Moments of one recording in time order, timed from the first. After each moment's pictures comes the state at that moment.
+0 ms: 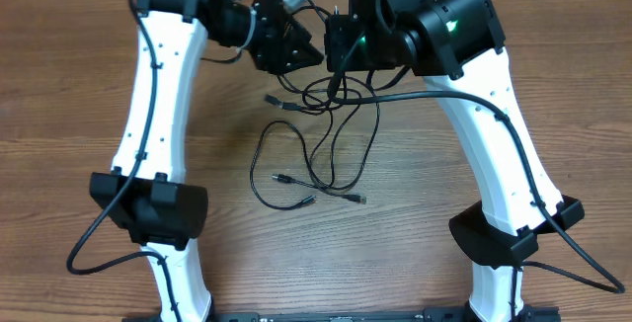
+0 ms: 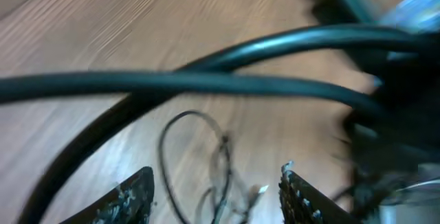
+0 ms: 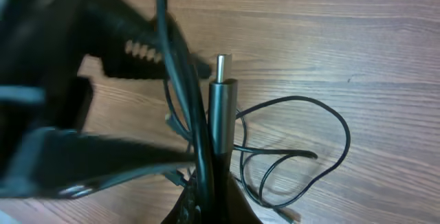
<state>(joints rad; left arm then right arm) -0.19 2.09 2.35 -1.44 0.89 0.66 0.56 2.06 2.65 -1.57 -0.11 0.43</state>
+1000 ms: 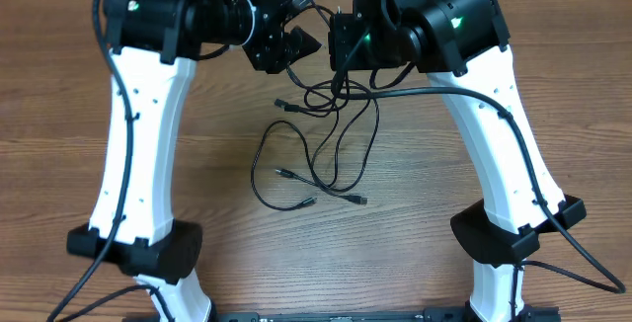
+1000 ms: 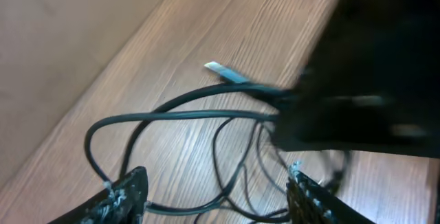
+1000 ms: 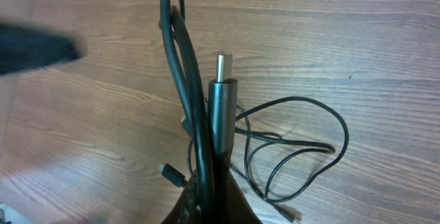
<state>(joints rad) -0.25 1.92 2.40 -1.39 0.59 0.61 0.54 2.06 2.65 -1.58 -0.14 0.42</state>
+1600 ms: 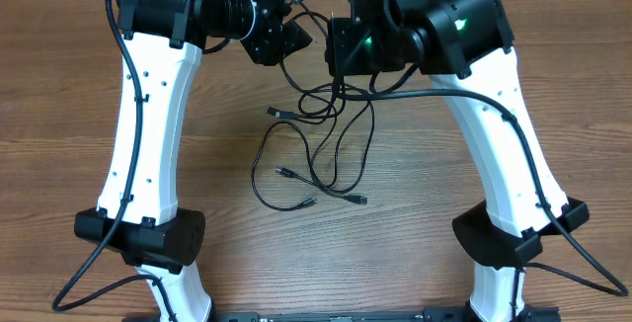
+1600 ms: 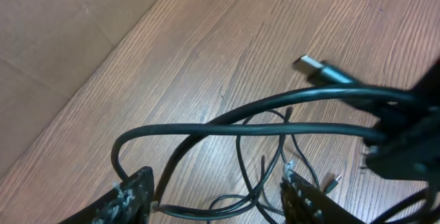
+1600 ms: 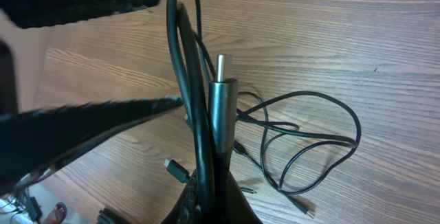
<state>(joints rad) -0.23 1.96 2.40 -1.37 0.54 0.61 0.54 2.04 2.65 -1.59 -0.22 0.41</state>
